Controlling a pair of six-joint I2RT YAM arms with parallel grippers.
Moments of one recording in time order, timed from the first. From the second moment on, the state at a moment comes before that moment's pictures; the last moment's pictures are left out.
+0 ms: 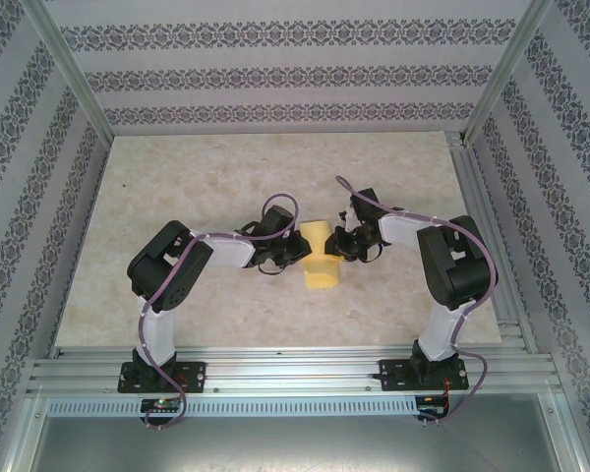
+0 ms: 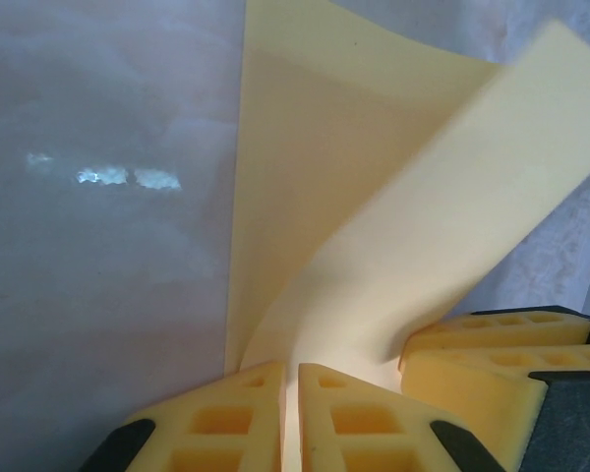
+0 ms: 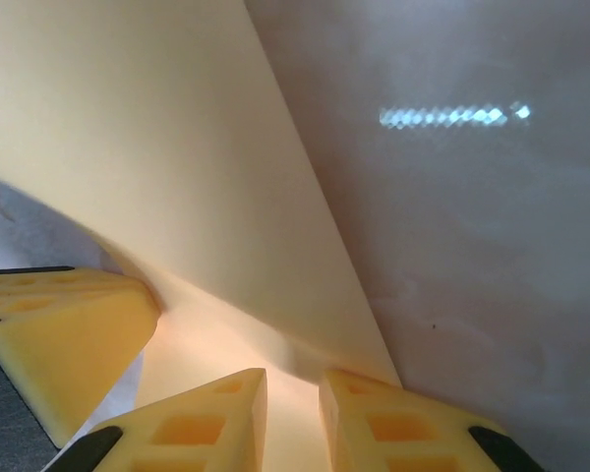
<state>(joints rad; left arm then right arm) -0.68 1.97 1.04 0.11 0.32 -1.11 0.32 1.83 0.99 -0.41 -0.52 0.48</state>
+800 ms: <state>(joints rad) -0.69 1.97 1.05 0.09 0.32 -1.10 0.32 1.74 0.84 -0.36 -0.60 0.50</state>
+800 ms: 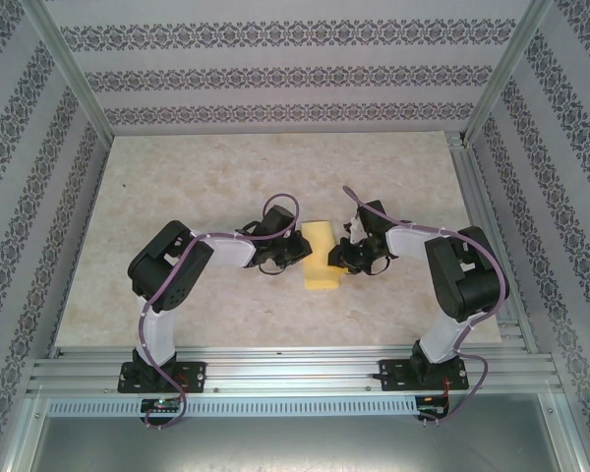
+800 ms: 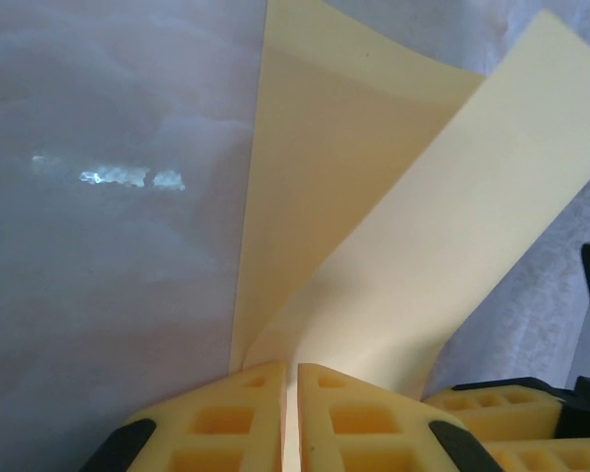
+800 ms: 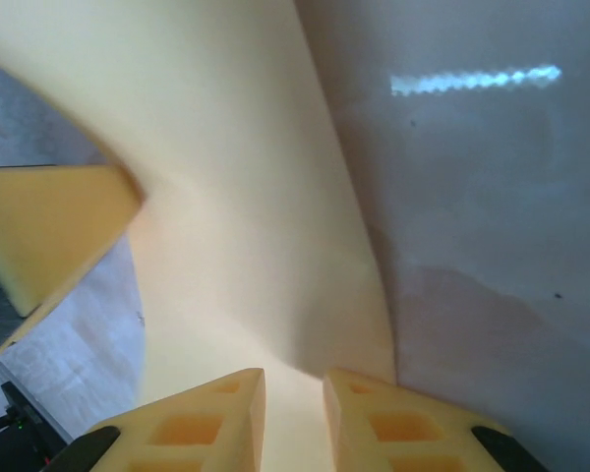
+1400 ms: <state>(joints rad) -0.69 1.98 1.06 0.08 0.32 -1.09 0.33 1.63 0.79 -0.37 -0.63 0.51</state>
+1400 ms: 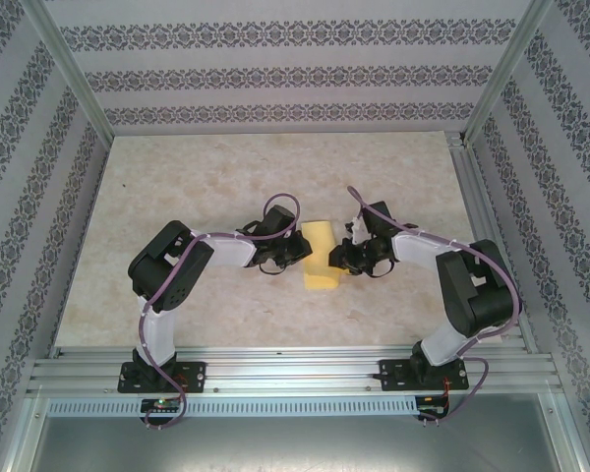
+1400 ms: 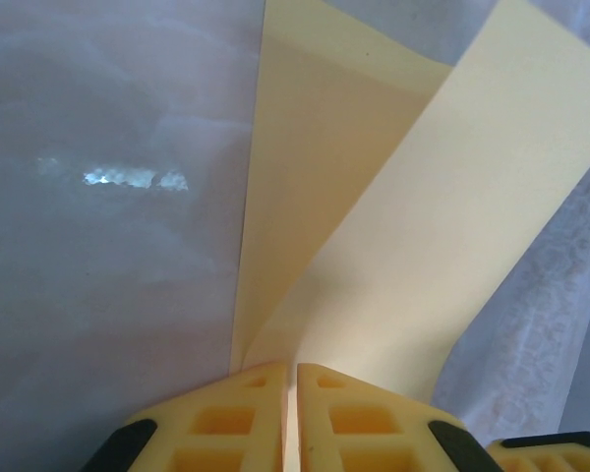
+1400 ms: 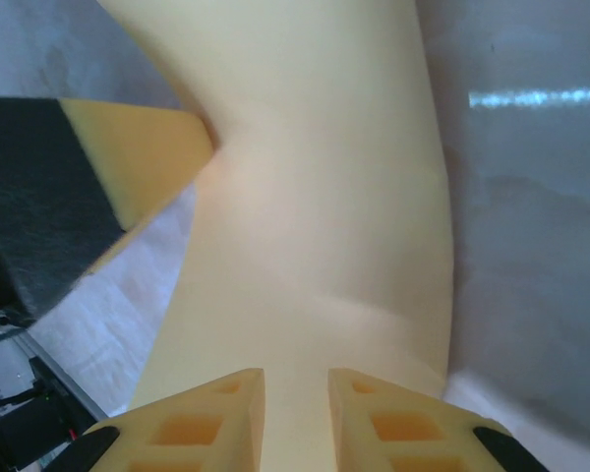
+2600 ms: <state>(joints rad) -0.69 1.98 1.07 0.07 0.32 -1.08 0.36 1.57 0.70 -0.39 -0.63 0.53</state>
